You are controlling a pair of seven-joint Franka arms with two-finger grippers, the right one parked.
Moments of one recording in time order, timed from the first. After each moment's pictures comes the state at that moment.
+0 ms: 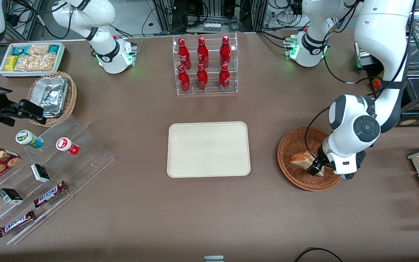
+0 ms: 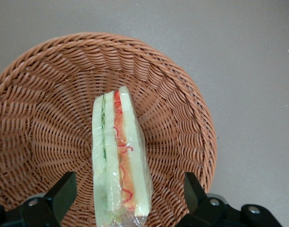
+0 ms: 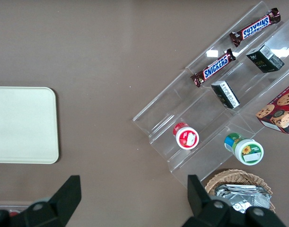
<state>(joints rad) -0.09 0.39 -0.09 -1.91 0.02 2.33 -1.08</state>
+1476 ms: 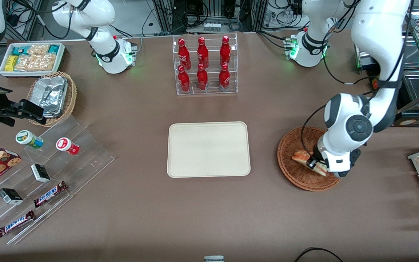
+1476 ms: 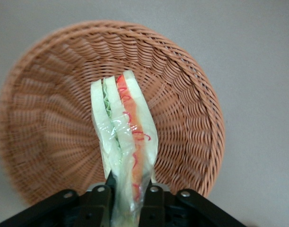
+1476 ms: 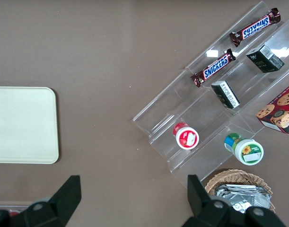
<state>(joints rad) -0.12 0.35 -0.09 -1.86 0.04 2.16 -1.03</state>
